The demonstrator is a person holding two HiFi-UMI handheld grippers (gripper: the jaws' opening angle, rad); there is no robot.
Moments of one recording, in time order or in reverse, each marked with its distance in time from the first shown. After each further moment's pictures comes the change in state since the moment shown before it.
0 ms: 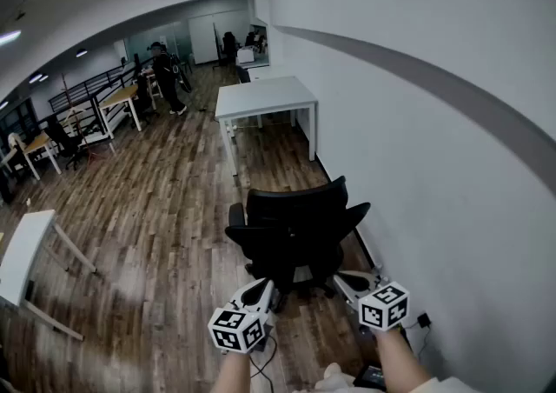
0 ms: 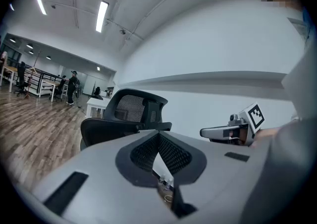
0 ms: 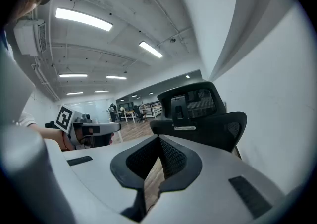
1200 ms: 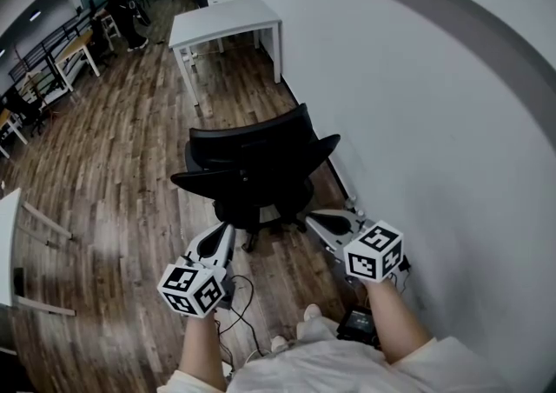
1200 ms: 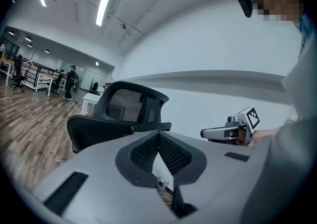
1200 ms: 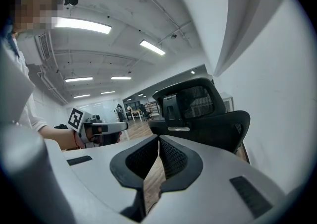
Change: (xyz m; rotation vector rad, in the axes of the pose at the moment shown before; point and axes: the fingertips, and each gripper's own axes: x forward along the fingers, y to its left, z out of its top) left arm 0.040 -0.001 0.019 -0.034 0.016 -0.036; right arm 0.001 -0.030 0.022 0.025 0.032 0.096
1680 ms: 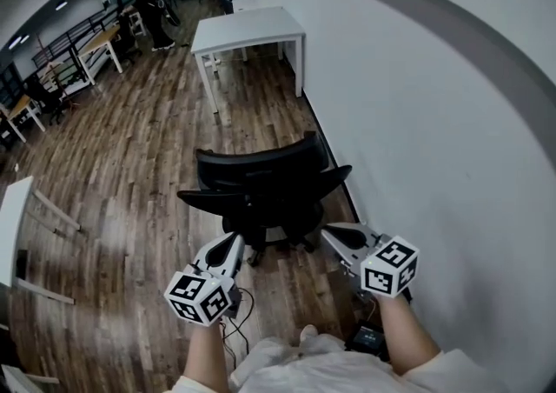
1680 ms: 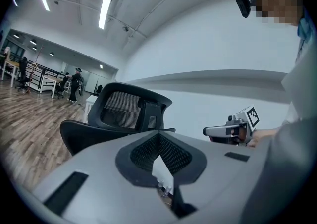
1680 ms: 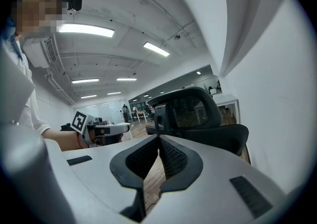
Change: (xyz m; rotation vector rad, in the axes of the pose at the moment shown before) left arm 0.039 -0.009 0.016 -0.010 -0.022 0.049; right arm -0.008 -0.046 0.032 -0.010 -0.005 0.077
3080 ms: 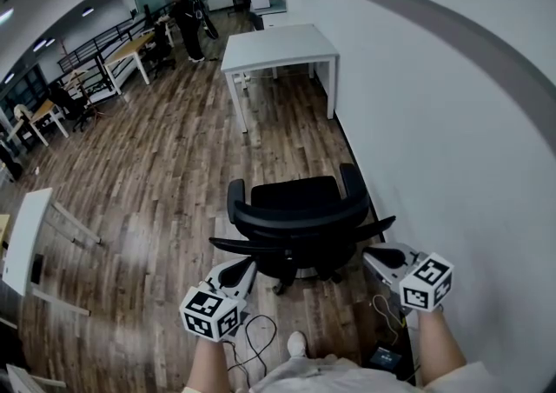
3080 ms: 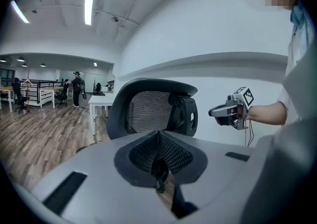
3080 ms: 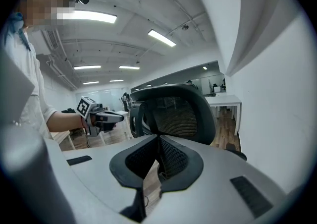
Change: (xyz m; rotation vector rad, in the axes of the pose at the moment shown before) left arm 0.041 0.101 0.011 0.156 0.159 0.043; right arm 0.060 -0.084 0.015 -0.126 0.115 0.019
